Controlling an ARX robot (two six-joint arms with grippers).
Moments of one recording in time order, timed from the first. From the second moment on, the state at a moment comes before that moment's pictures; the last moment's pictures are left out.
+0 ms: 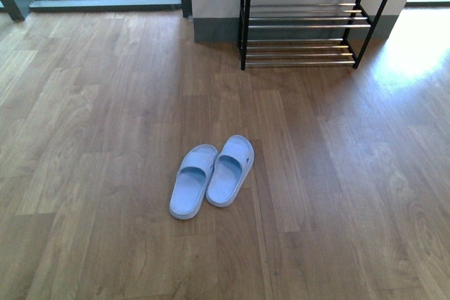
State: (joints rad) left arm 0.00 0.02 0.01 0.00 0.00 0.00; right arm 0.00 0.00 0.02 0.00 0.00 0.00
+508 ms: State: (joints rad) left arm 0.00 0.02 0.01 0.00 0.00 0.00; right arm 0.00 0.00 0.02 0.00 0.00 0.00
